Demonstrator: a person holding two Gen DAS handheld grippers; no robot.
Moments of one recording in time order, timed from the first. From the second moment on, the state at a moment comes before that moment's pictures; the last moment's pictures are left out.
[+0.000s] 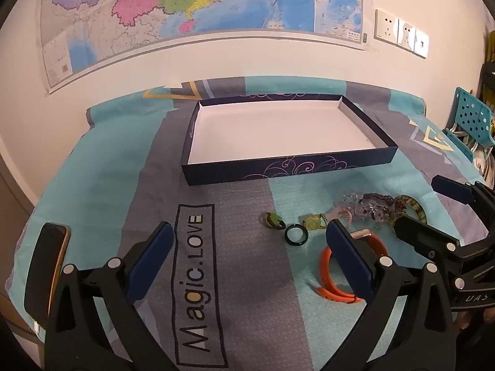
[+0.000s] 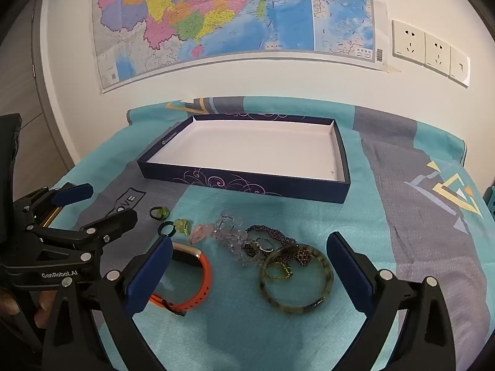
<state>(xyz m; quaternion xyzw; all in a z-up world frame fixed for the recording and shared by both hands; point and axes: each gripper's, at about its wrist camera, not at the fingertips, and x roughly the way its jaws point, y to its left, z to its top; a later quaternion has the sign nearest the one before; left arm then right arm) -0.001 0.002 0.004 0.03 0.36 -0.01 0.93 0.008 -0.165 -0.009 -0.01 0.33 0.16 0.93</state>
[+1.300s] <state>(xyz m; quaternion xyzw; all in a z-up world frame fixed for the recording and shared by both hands) -0.003 0.005 0.001 0.02 0.36 0.00 0.93 0.008 -0.165 -0.011 -0.01 0.33 0.16 0.93</state>
